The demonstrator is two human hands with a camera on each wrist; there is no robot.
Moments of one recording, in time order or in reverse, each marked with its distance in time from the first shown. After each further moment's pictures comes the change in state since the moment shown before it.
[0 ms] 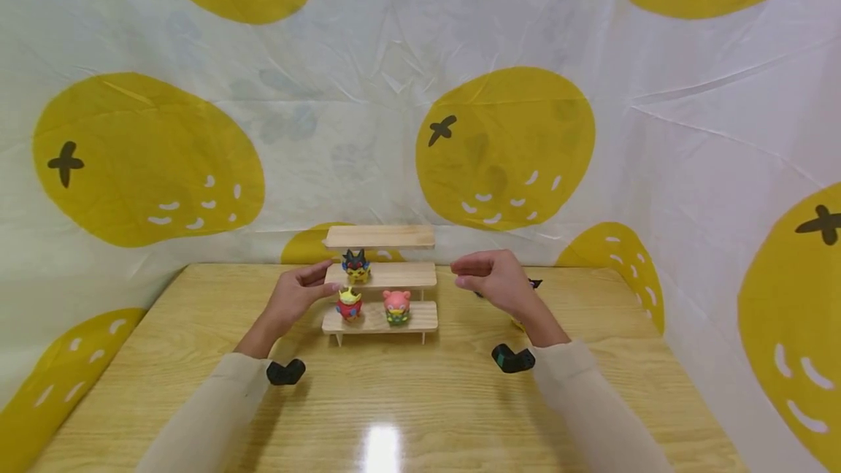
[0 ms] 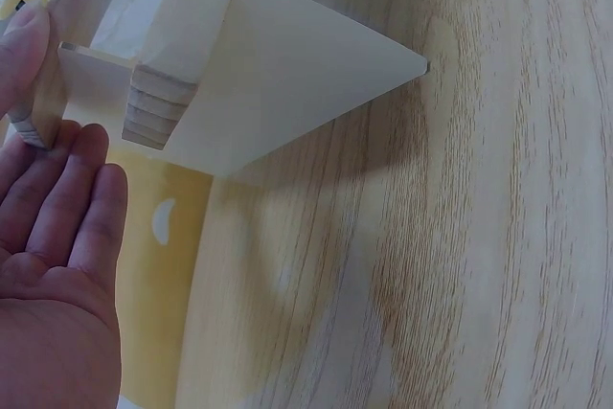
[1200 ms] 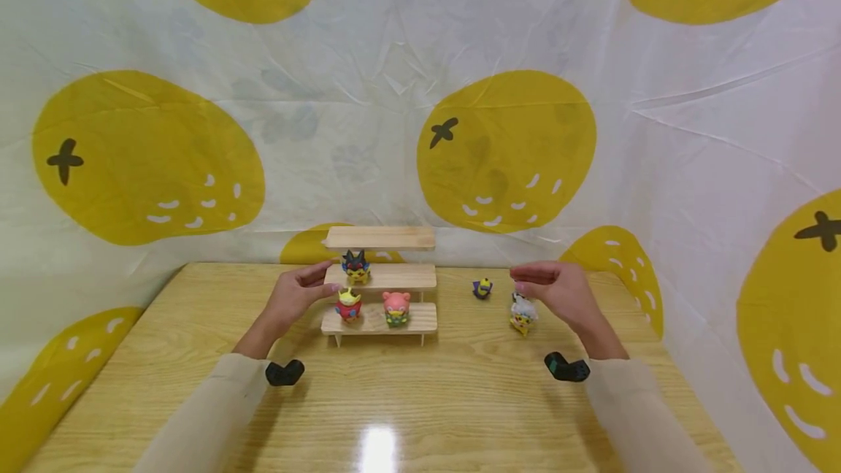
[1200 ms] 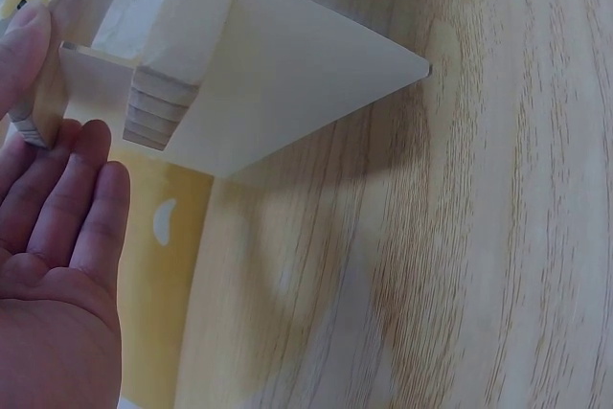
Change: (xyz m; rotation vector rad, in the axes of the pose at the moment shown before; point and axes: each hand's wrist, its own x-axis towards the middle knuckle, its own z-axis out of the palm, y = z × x) left_hand -0.001 -0.001 0.000 0.017 0.003 0.012; right_hand -0.039 0.045 -0.066 -0.079 0.138 0.062
